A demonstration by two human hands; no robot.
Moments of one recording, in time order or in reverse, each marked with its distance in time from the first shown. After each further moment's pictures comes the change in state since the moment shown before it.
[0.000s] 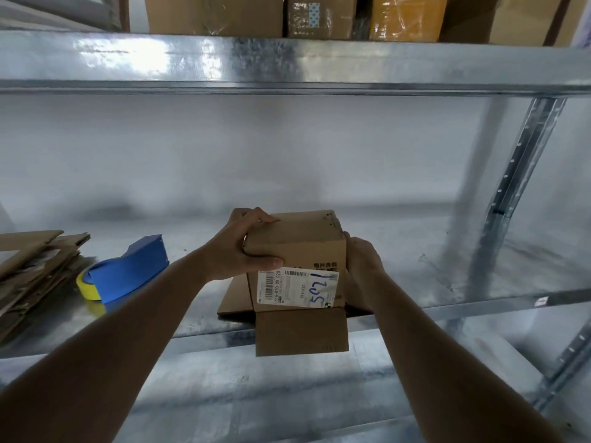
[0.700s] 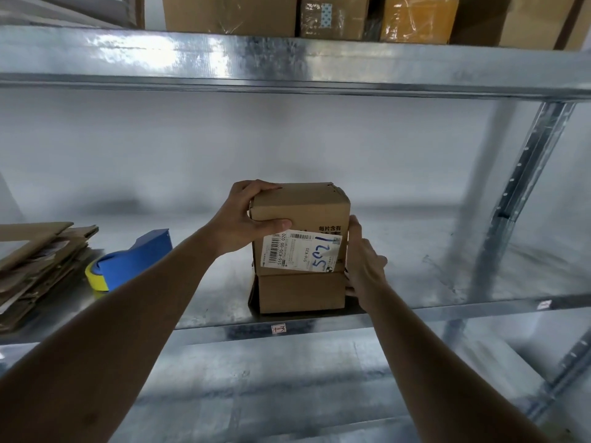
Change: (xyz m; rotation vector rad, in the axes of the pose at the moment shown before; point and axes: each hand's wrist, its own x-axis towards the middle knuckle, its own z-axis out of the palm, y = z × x) left_hand 0.021 0.015 -0.010 -0.088 0.235 0.031; right_hand -0.046 -0.017 0.003 0.134 0.093 0.119
